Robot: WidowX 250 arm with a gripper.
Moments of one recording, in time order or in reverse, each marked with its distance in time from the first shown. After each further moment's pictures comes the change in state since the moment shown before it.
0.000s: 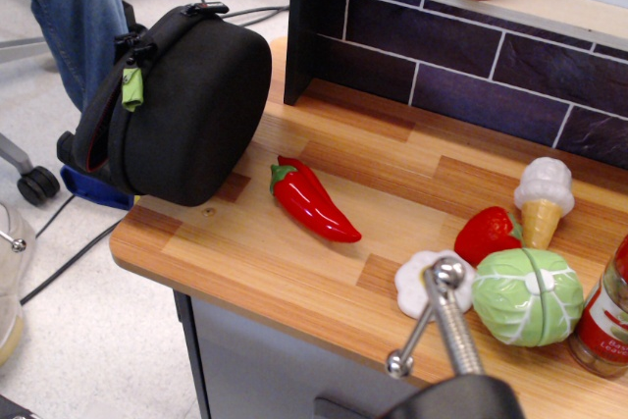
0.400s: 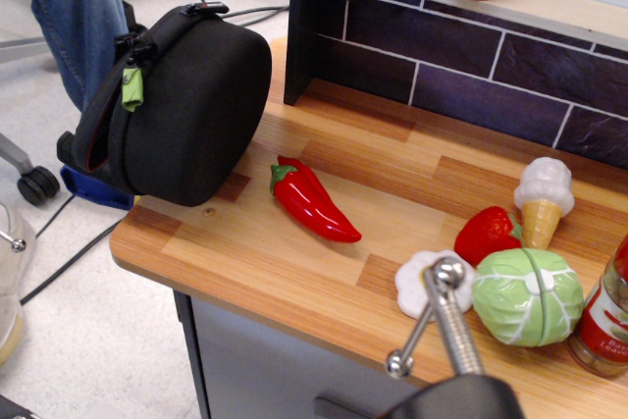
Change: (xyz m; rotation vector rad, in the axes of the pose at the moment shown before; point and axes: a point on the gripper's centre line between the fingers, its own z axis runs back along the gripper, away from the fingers) arm -0.008 0.005 -0.013 0.000 0.059 -0.006
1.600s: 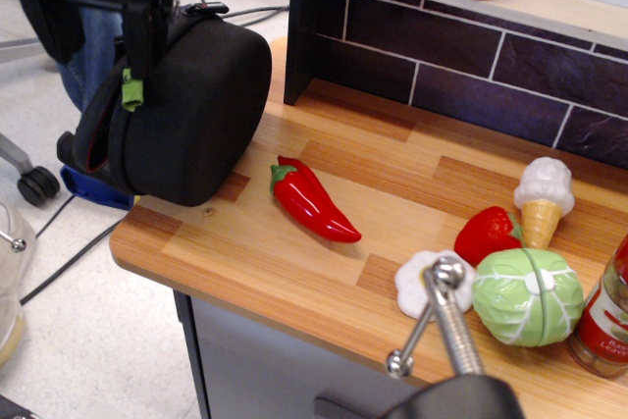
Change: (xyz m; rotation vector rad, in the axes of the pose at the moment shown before) arm -0.073 0.095 -0.027 0.093 -0.053 0.139
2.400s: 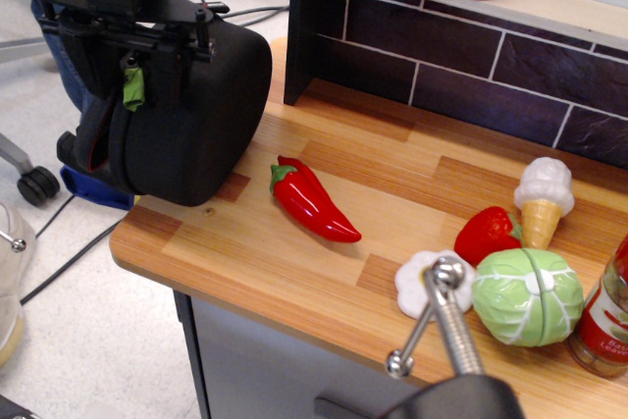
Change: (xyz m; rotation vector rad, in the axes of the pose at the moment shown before) arm -0.001 -0.015 -0.014 0.021 -0.050 0.065
